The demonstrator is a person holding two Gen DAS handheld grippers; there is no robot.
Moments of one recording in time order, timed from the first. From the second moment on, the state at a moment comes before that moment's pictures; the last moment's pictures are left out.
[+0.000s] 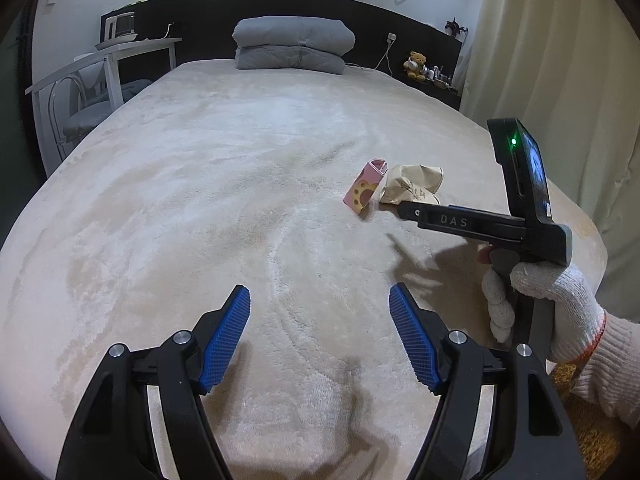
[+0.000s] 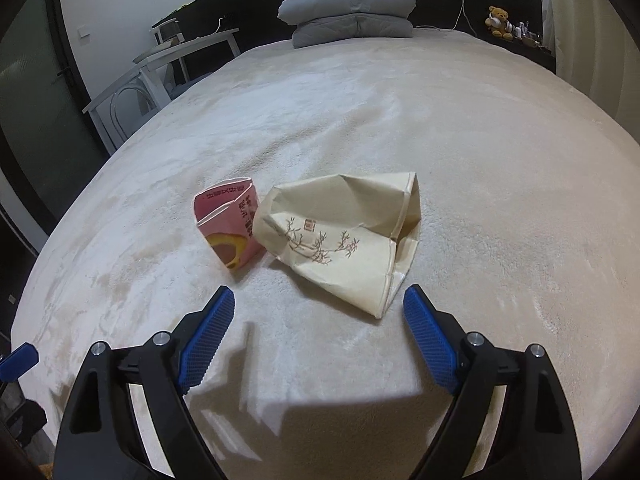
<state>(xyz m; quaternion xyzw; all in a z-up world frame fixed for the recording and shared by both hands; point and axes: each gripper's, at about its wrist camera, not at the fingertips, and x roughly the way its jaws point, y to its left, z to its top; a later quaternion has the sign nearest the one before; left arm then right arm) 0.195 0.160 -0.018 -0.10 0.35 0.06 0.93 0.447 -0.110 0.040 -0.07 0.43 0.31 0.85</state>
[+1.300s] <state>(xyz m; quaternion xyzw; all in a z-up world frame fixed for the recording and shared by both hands) 0.226 0.162 -0.026 -0.11 0.36 0.06 0.93 0.469 -0.142 0.069 -0.04 0.43 0.32 0.84</state>
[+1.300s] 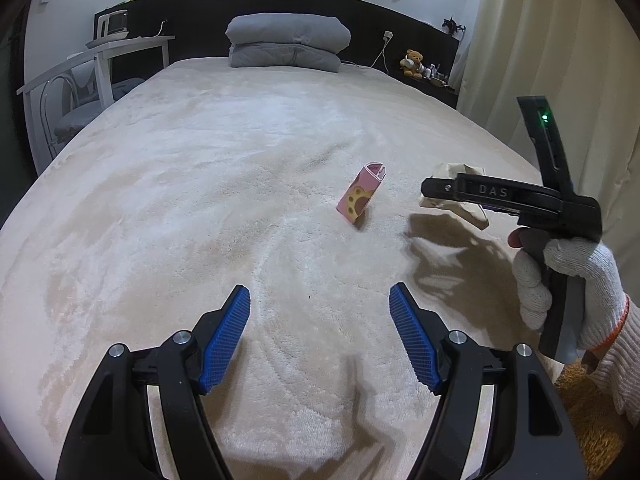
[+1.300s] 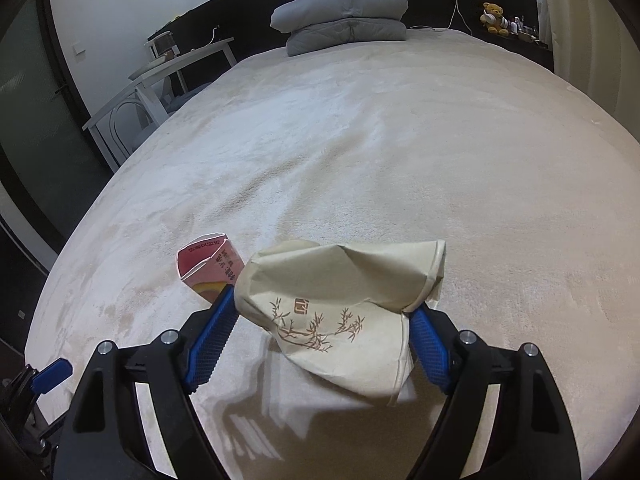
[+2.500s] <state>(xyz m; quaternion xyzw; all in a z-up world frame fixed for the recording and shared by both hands) 0.370 0.142 -0.053 -0.06 0.36 0.03 0.93 0.443 -0.234 0.107 -0.05 0.45 0.39 0.80</state>
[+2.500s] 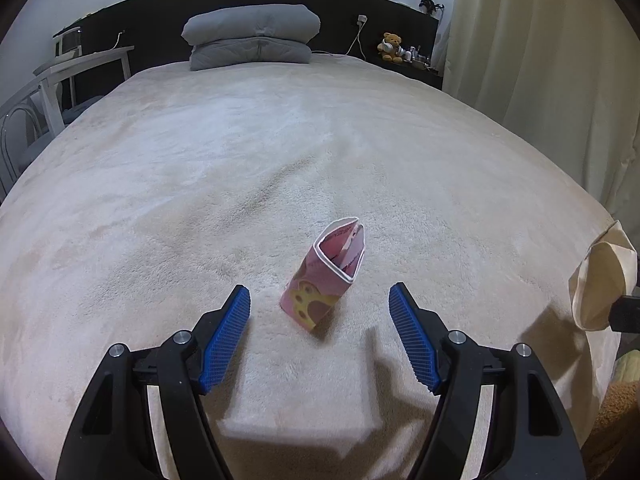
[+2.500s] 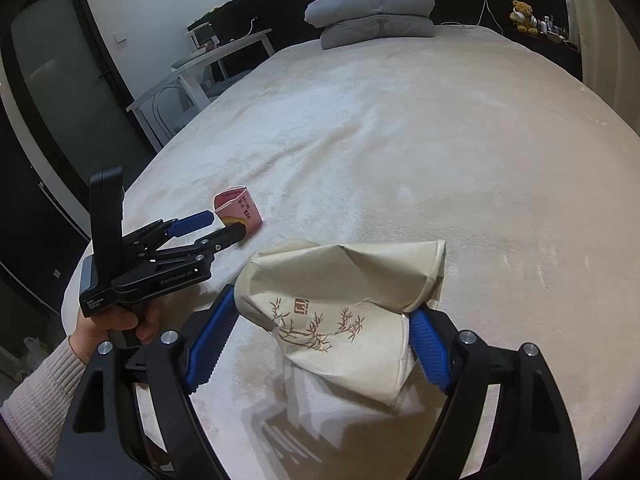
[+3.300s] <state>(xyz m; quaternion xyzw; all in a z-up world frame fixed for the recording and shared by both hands) 0.349 0.141 -0.033 -0.08 0.33 0.06 0.94 0.447 -0.236 0.097 -0.06 0.45 0.37 0.81</state>
